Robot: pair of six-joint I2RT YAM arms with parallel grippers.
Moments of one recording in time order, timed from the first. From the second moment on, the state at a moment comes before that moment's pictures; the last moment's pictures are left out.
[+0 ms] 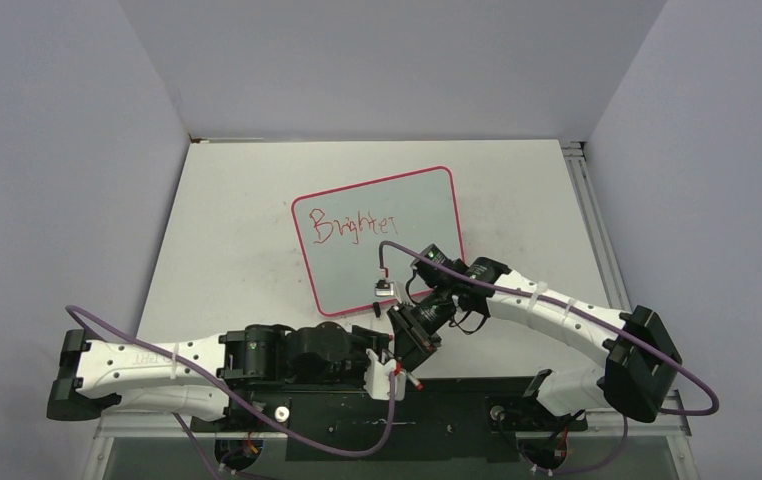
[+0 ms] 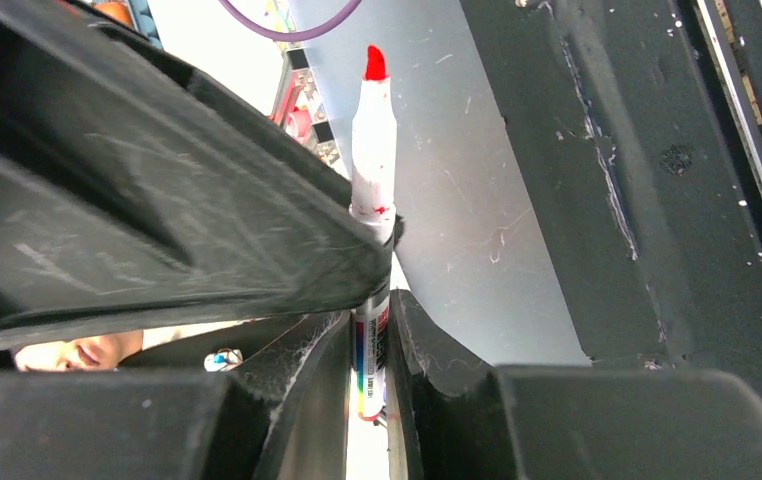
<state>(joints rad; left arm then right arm) -1.48 0.93 0.81 -0.40 -0.13 0.49 0.88 1.34 0.95 -0.73 -1.06 0.43</state>
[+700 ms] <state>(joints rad) -1.52 0.99 0.79 -0.40 -0.19 0.47 0.83 1.34 0.99 -0.82 -1.03 0.38</state>
